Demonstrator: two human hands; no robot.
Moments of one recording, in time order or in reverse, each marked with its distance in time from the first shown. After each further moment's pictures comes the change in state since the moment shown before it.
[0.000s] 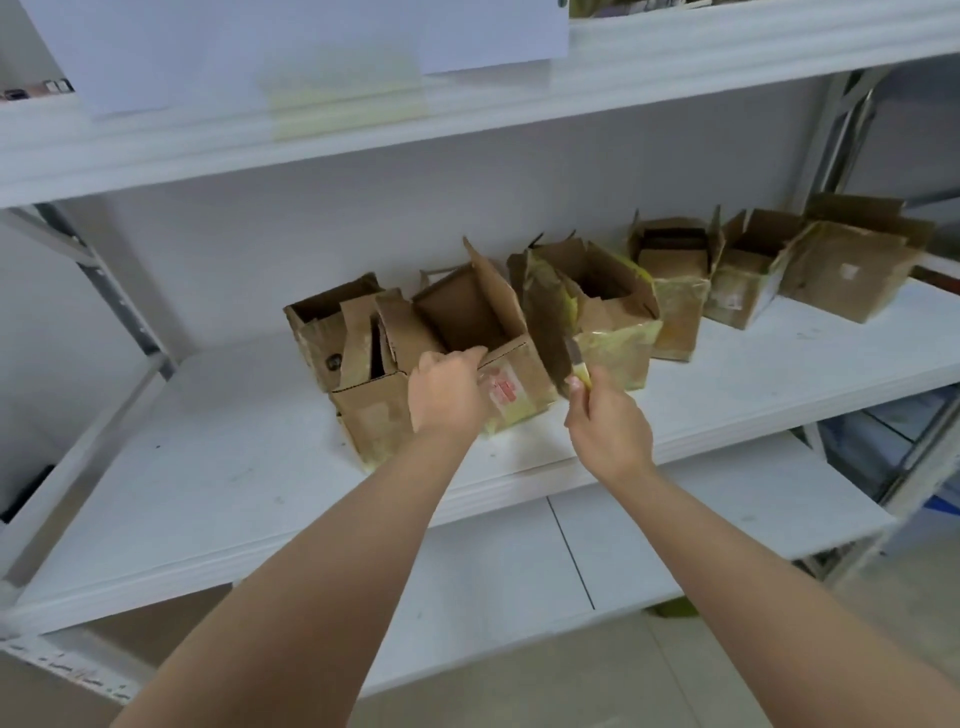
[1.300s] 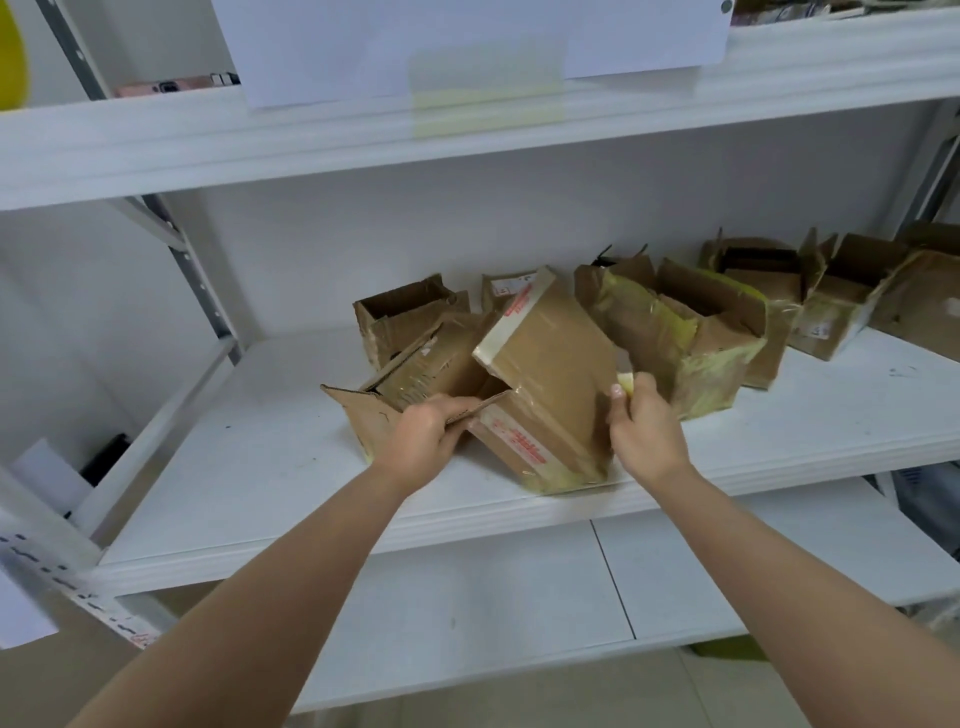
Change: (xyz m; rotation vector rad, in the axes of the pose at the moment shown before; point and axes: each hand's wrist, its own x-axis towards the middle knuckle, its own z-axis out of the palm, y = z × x) left_hand -0.033 -0.125 -0.014 -0.392 0.010 0.317; right_hand 0.020 -0.026 0.032 0.123 -0.078 0.055
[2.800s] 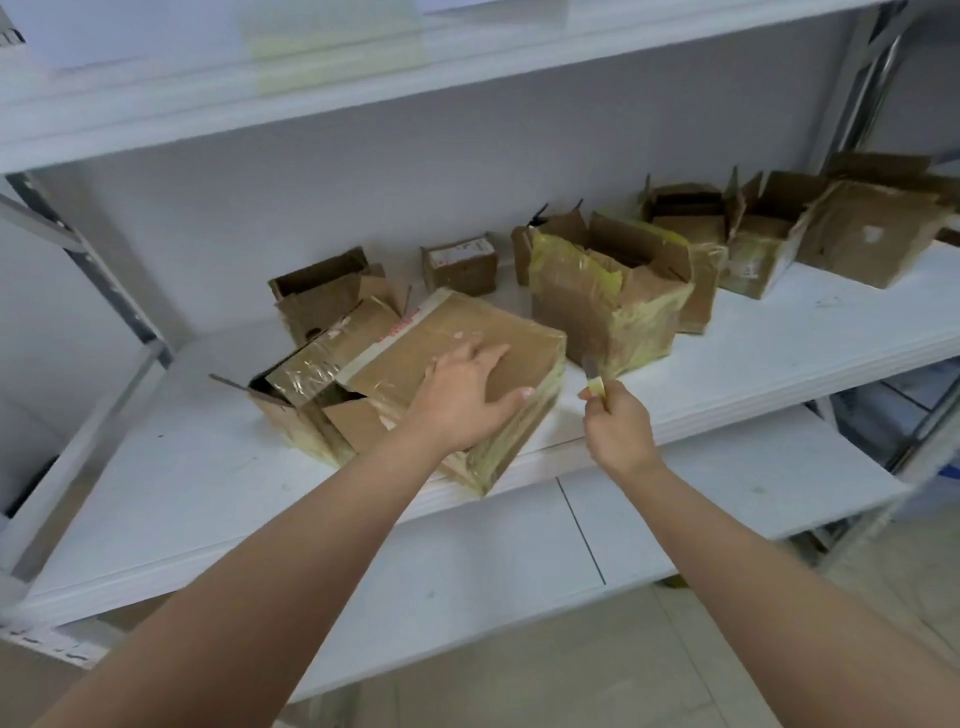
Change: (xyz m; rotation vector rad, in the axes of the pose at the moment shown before) left_hand 0.049 0.086 0.045 0.189 -0.327 -0.189; right_hand -0.021 0.053 -0.003 0.255 -0.013 0.232
